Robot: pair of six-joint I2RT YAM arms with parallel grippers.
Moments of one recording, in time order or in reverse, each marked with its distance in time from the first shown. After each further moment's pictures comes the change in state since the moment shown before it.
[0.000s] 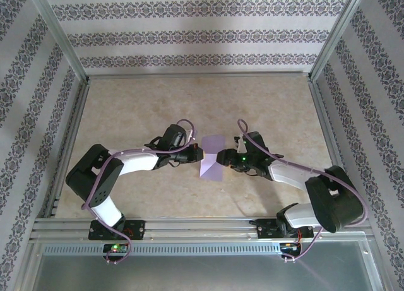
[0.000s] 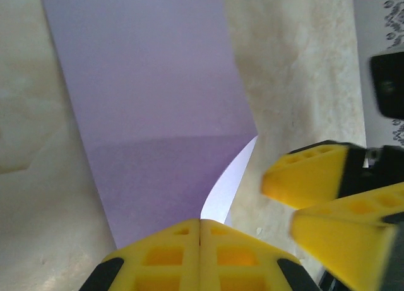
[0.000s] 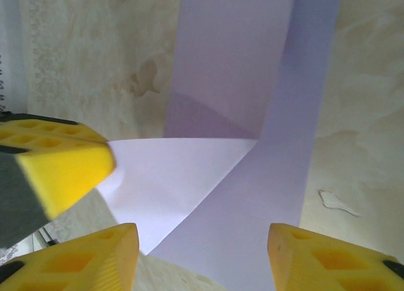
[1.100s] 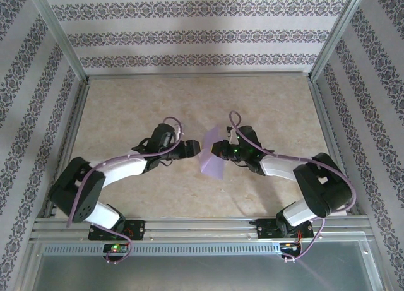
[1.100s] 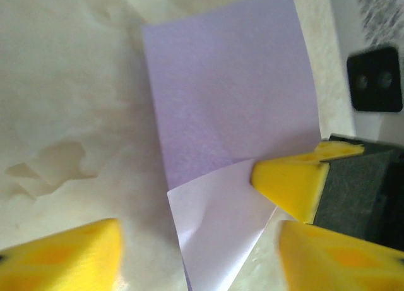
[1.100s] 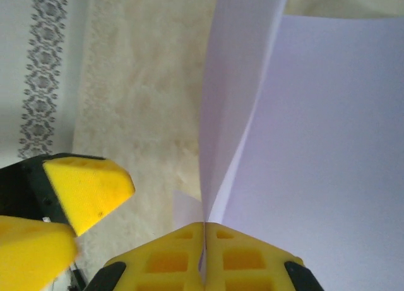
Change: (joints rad) left arm 0.056 -0.203 -0.086 -0.024 -0.111 -0.024; right arm 0.029 0.106 0.071 0.252 0.026 0.042
